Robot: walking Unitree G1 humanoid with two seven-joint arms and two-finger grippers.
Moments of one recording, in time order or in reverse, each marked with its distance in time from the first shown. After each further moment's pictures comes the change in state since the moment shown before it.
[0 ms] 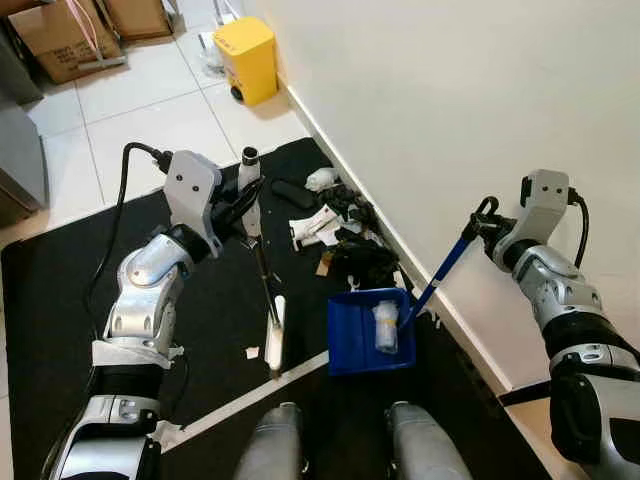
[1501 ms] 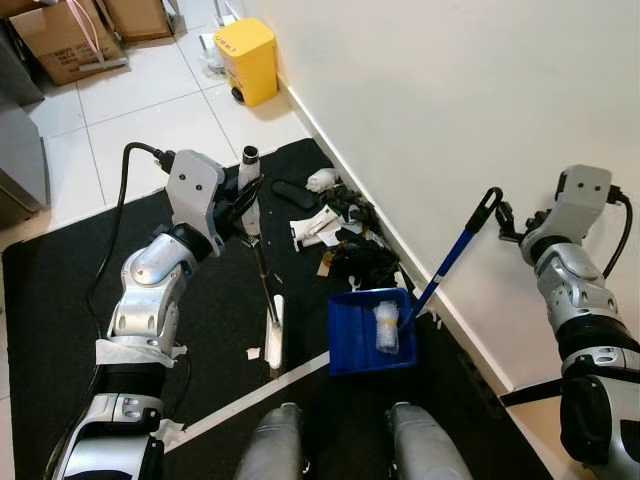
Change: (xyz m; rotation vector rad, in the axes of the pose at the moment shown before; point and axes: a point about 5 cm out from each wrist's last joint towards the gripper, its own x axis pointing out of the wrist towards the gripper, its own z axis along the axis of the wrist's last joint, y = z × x) left arm 0.002 0.000 -0.001 0.009 0.008 0.018; right arm -0.008 -0.025 0.028 0.007 -0.213 -0.227
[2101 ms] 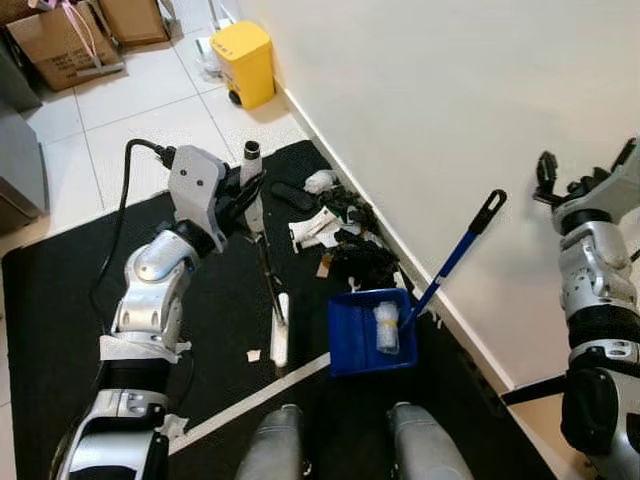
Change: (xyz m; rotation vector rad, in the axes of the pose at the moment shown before) left arm 0.007 -0.005 0.002 -0.054 -0.037 0.012; right arm -0.001 0.002 0.042 0.091 -0.260 0.067
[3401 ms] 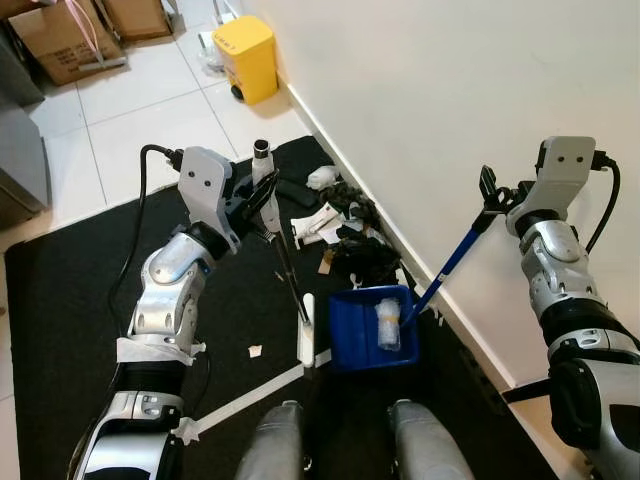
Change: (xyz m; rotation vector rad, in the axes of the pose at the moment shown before) left arm 0.003 -0.006 0.003 -0.041 -0.033 -0.013; right arm 0.008 0.035 -0.023 -0.206 0.100 0.089
